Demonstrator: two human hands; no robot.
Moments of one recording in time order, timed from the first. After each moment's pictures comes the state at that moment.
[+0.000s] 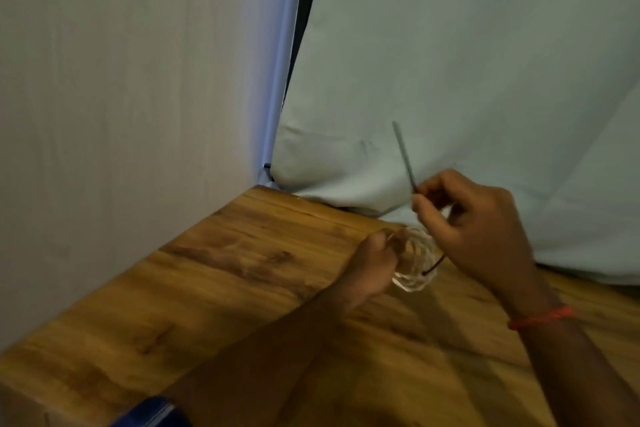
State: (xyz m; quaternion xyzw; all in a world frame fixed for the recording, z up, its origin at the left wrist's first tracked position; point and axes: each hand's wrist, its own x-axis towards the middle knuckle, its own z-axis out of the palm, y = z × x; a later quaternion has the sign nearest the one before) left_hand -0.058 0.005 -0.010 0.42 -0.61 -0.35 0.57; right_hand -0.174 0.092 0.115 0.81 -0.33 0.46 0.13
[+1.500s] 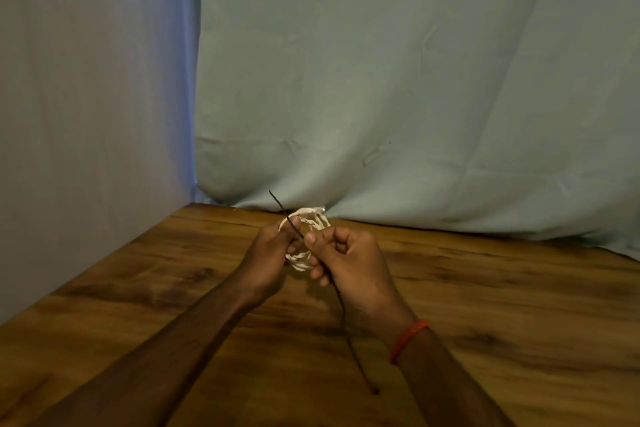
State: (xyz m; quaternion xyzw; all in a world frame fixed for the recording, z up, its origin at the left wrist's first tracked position) left_hand -0.035 0.010 0.001 0.37 -0.60 -0.37 0.61; right_hand -0.181 0.075 0.042 0.64 -0.38 0.53 -0.41
